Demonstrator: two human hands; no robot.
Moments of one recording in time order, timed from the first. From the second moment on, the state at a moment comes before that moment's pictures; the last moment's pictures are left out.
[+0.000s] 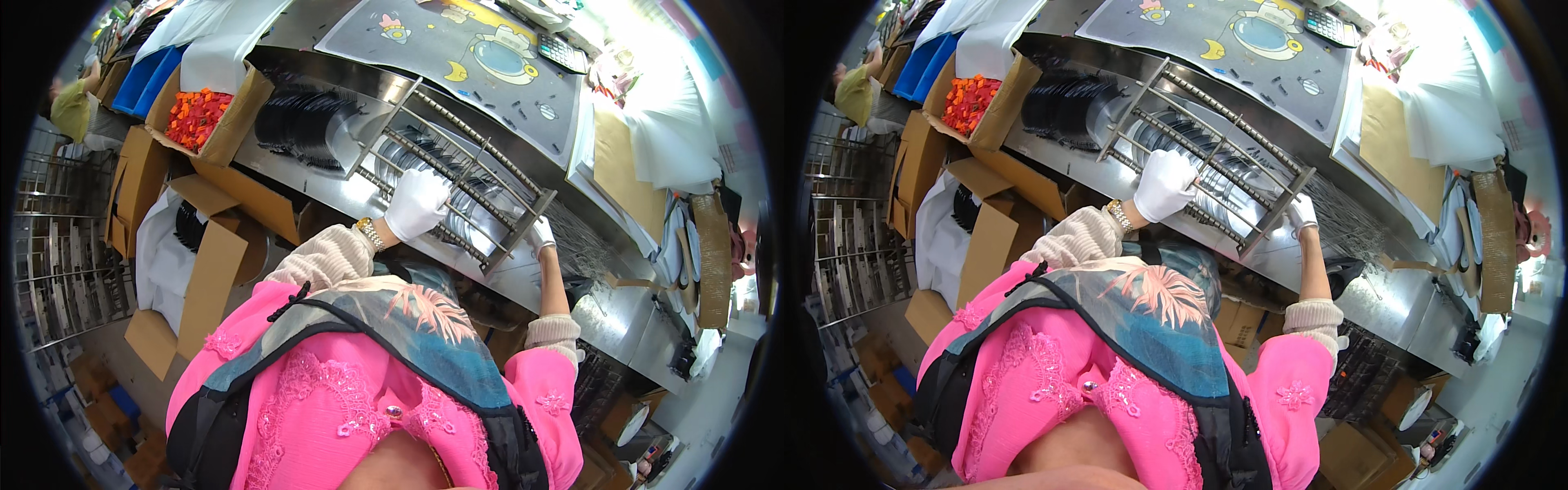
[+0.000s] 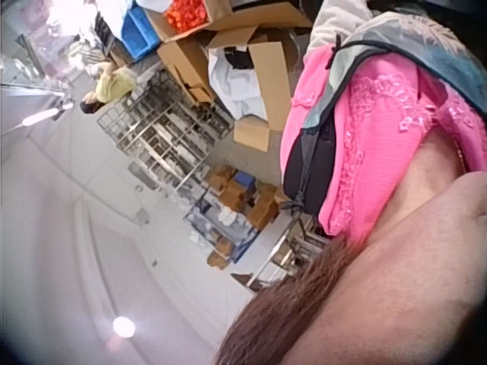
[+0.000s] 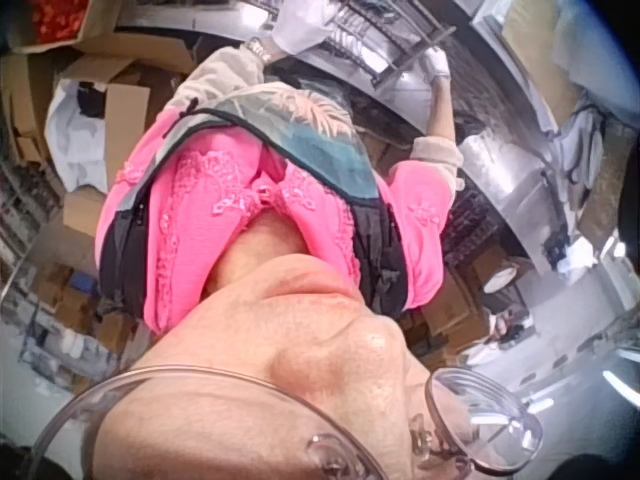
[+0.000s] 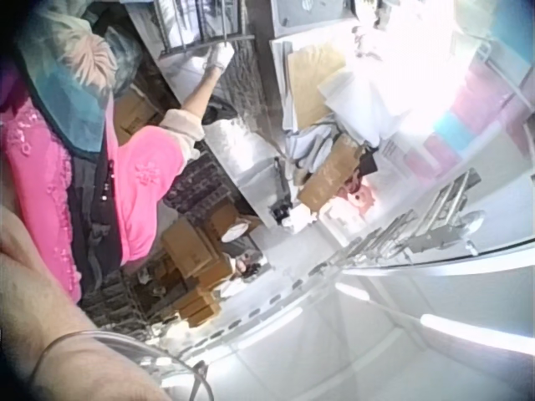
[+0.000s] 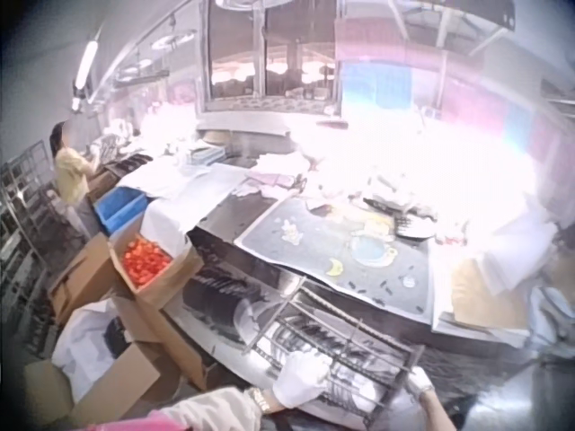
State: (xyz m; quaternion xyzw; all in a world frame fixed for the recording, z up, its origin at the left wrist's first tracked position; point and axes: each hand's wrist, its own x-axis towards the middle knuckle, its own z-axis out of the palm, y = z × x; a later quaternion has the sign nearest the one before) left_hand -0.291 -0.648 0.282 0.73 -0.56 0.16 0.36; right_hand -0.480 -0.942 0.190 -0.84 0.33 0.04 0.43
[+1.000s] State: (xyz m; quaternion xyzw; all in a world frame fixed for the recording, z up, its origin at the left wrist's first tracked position) left_hand -0.162 -0.555 0.428 0.67 -0.46 -0.19 0.55; right_hand -0.346 -0.802 0.580 -0.91 -0.32 -0.25 -0.07
